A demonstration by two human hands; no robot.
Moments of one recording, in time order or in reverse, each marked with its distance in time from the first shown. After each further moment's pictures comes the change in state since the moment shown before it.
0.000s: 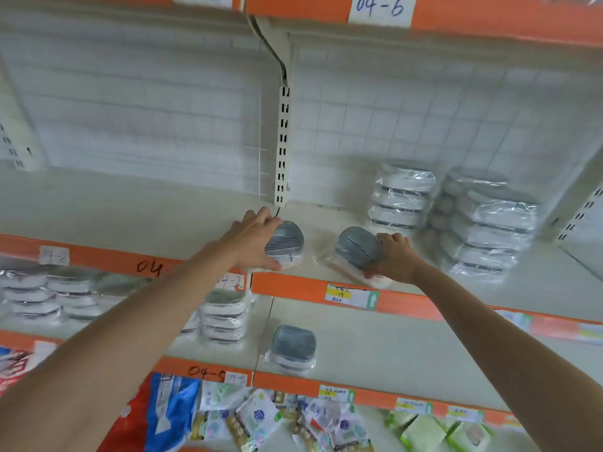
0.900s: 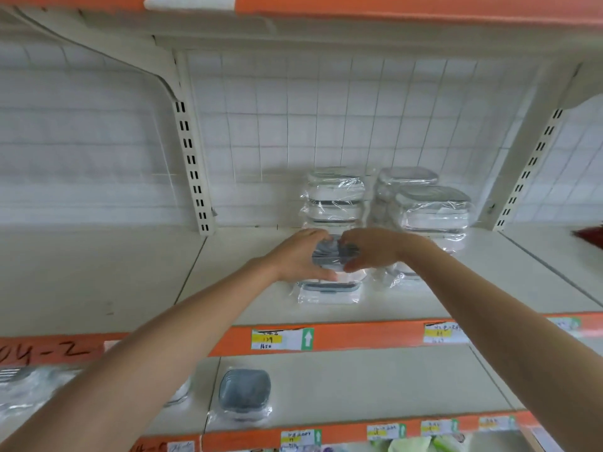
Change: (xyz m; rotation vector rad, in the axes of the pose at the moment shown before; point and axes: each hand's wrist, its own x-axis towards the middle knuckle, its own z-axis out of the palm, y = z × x) left_hand 0.147 0.153 0.033 -0.443 -0.044 0.329; right_hand 0.021 0.064 -0.088 -0.172 -0.221 -0.188
